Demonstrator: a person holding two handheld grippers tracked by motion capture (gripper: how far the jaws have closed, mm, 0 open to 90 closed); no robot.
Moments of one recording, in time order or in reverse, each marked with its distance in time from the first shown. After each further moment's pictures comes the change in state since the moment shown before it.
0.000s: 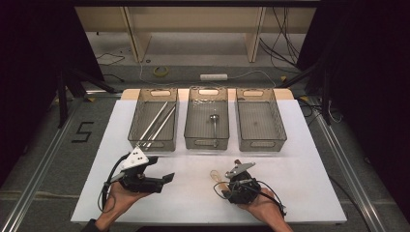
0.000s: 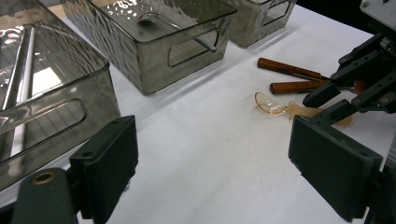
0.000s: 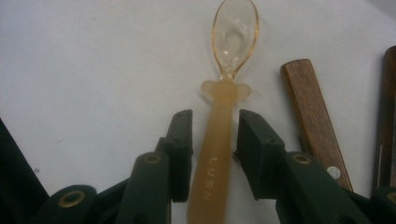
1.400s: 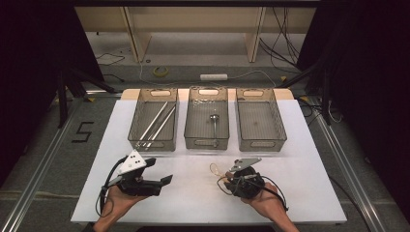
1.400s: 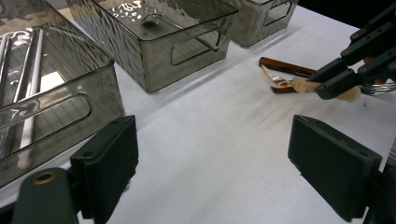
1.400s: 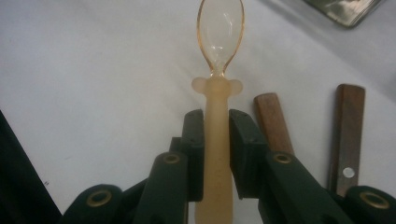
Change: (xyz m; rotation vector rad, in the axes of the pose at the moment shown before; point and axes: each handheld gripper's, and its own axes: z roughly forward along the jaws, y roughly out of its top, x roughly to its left) left arm -0.003 -0.005 -0.006 -0.017 0.021 0.008; right arm -0.007 0.010 -0.021 -0.089 -0.014 -0.013
